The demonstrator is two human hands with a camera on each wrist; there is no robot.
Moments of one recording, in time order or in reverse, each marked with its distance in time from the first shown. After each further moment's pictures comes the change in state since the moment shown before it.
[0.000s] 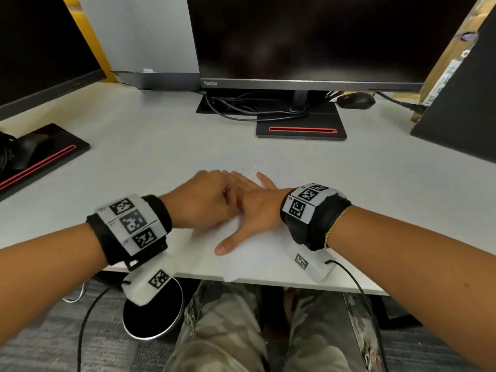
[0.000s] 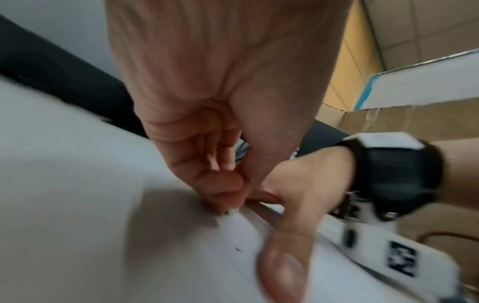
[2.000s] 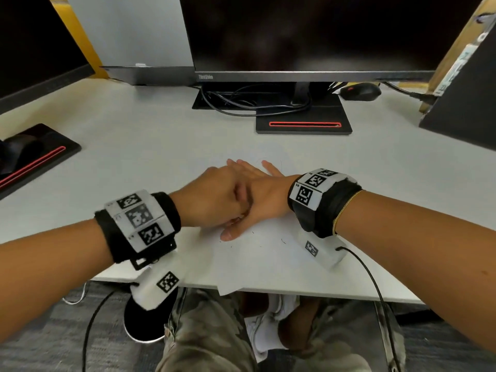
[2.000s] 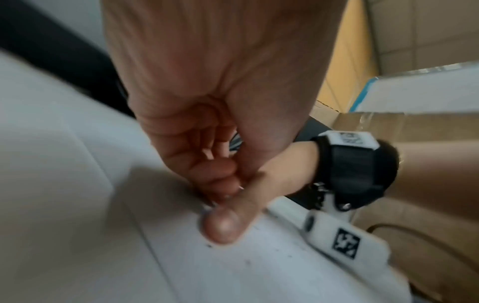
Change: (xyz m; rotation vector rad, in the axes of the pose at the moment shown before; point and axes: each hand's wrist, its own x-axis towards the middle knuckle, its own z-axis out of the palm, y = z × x) left_hand 0.027 0.005 0.004 0.046 -0.018 0.013; right_hand 0.008 0.018 -0.017 0.013 0.029 0.031
